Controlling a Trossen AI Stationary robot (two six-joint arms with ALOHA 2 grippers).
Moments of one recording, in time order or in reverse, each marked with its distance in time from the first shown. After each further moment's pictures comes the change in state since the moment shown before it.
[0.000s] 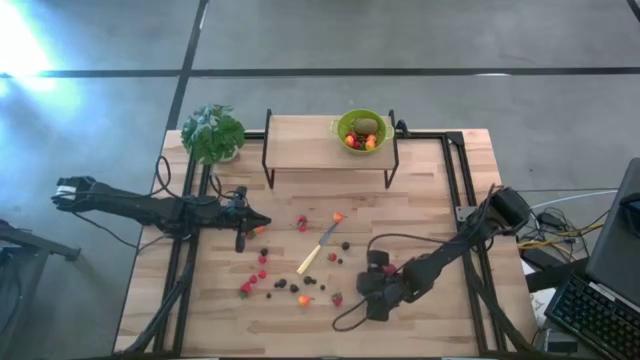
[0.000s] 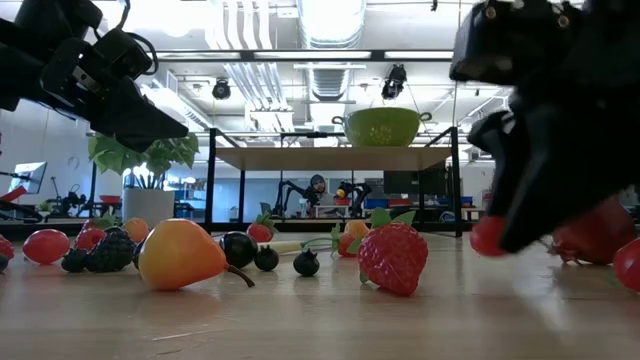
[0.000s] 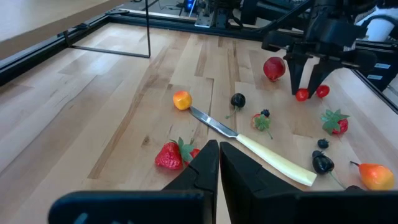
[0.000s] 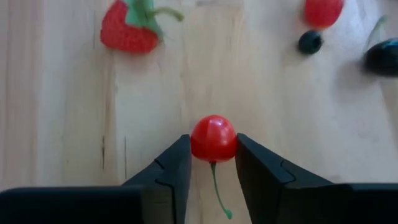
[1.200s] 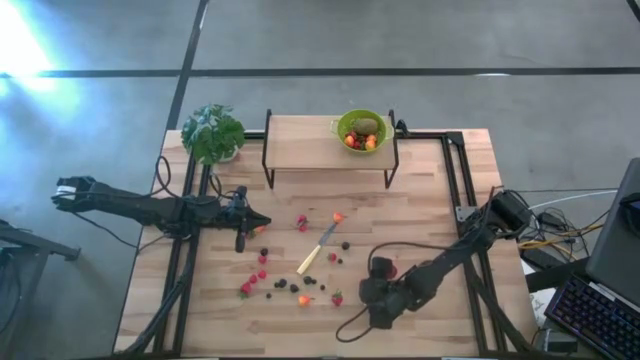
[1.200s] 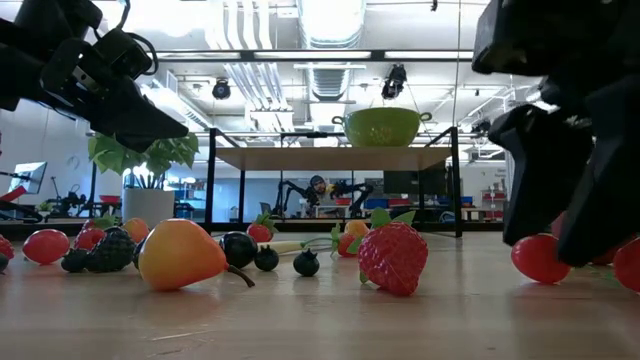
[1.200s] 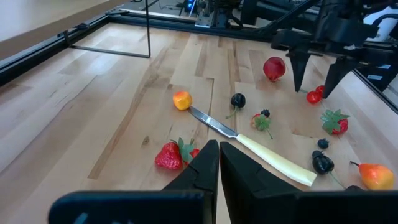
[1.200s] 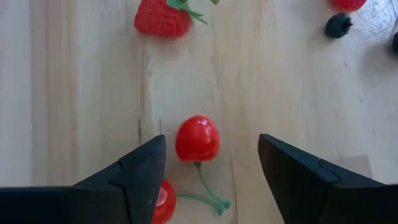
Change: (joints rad) left arm 0.000 0.000 0.000 0.000 0.000 0.000; right arm 0.050 0.025 0.041 -0.053 -0.007 0.077
